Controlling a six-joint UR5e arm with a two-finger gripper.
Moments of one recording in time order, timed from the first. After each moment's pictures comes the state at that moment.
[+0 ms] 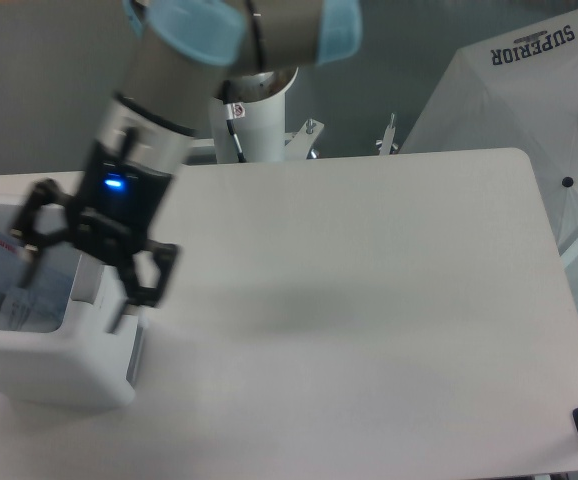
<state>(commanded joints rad) 2.37 -1.81 -1.50 -0.75 1.00 0.32</state>
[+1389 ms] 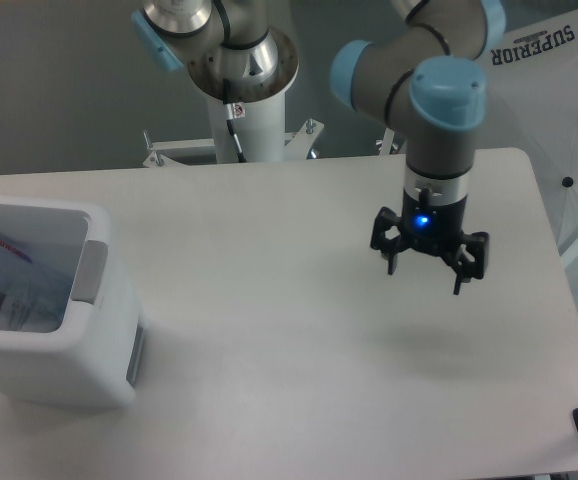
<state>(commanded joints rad) 2.69 -1.89 -1.54 -1.15 1.58 1.24</state>
